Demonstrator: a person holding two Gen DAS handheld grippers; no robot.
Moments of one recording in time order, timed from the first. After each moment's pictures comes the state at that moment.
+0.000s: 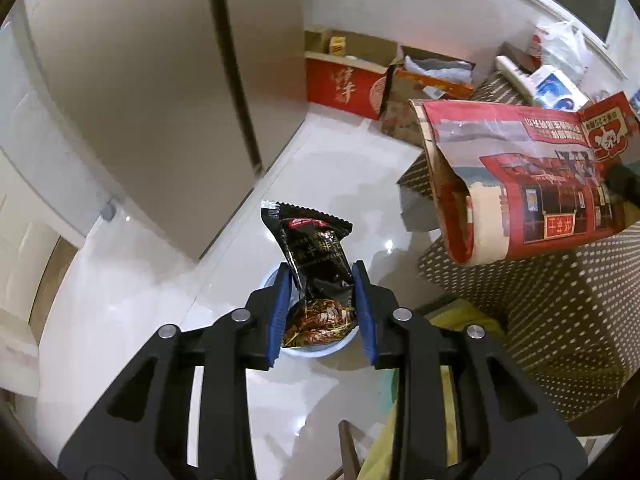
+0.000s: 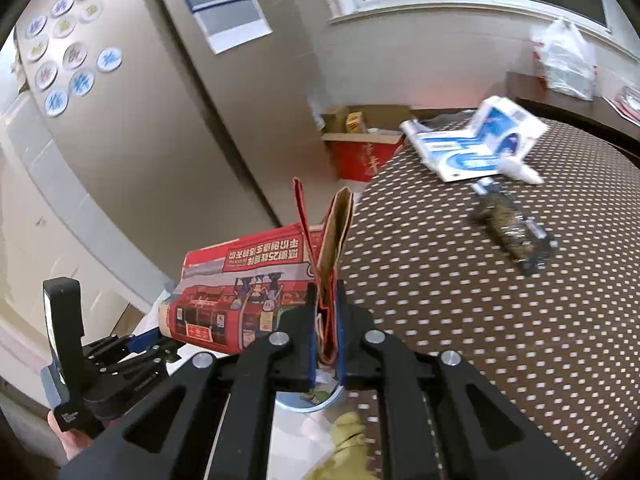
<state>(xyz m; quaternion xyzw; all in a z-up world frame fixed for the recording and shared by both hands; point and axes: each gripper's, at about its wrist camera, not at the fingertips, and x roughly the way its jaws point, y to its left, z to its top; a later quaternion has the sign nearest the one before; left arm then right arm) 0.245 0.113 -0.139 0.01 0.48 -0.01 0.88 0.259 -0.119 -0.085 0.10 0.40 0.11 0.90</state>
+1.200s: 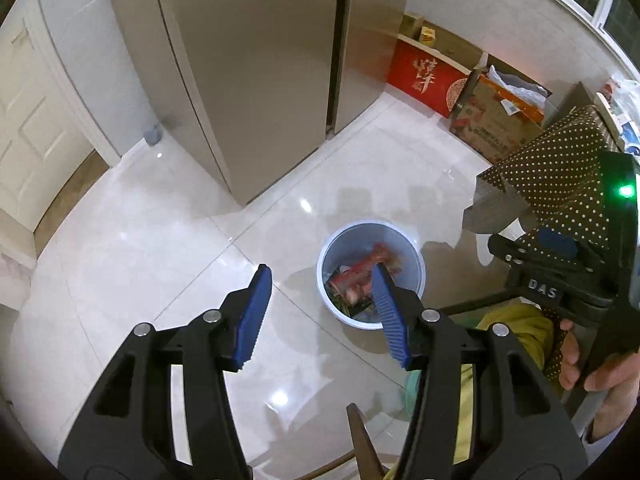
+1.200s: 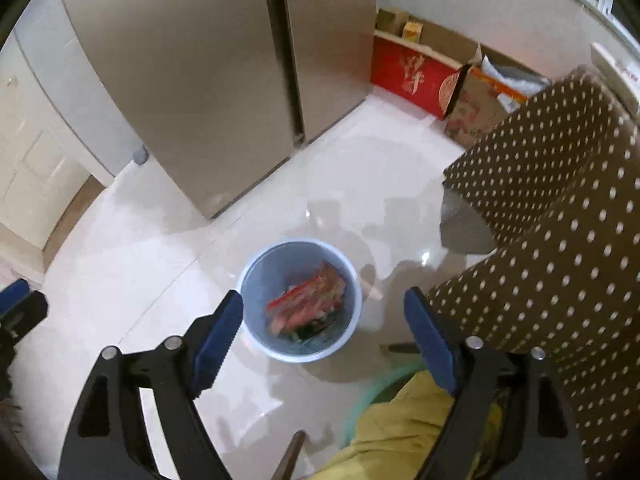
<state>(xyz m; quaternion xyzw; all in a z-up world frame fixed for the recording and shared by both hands) 0.210 0.228 -0.190 -0.08 0.51 0.09 0.85 0.308 0.044 -0.242 -0.05 0.54 0.12 0.83</state>
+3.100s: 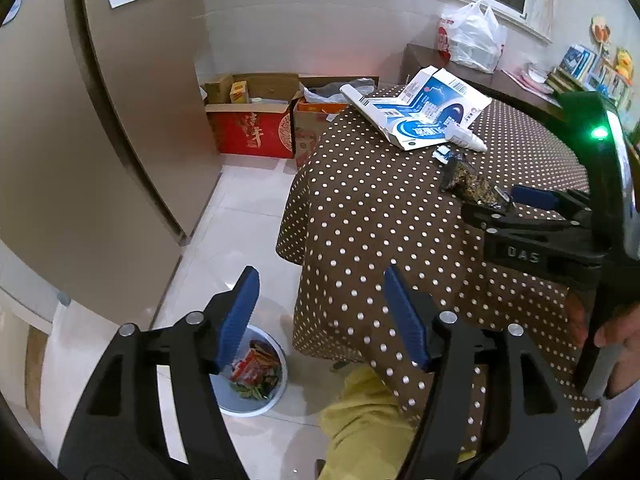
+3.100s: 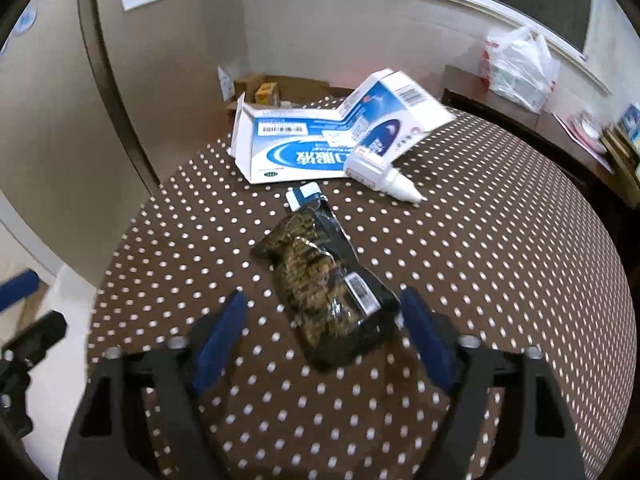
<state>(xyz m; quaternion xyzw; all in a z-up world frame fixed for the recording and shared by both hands) 0.289 -0.058 -0.101 0.07 0.42 -0.14 0.89 0.342 -0.246 -0.138 -0.01 0.44 -0.02 0.90</state>
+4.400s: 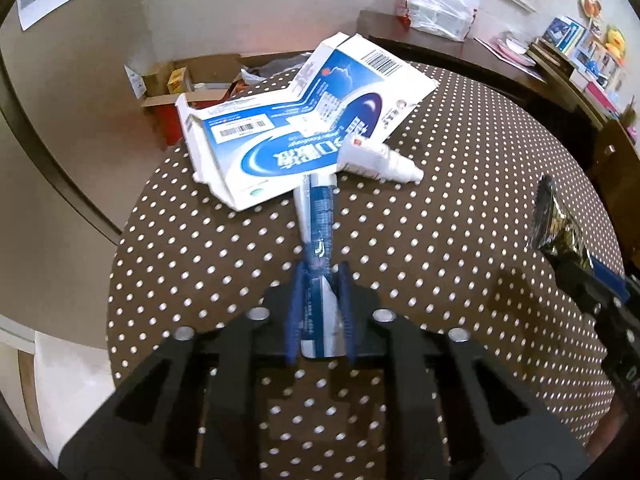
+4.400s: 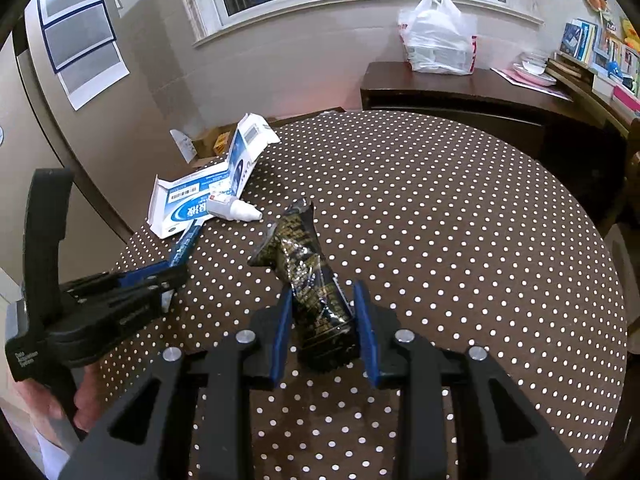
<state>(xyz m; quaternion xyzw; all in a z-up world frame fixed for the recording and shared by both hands) 0.361 -0.208 -0.128 0.08 0.47 -0.20 0.85 0.269 -0.372 -0.099 0.13 0.40 -0.07 0.91</state>
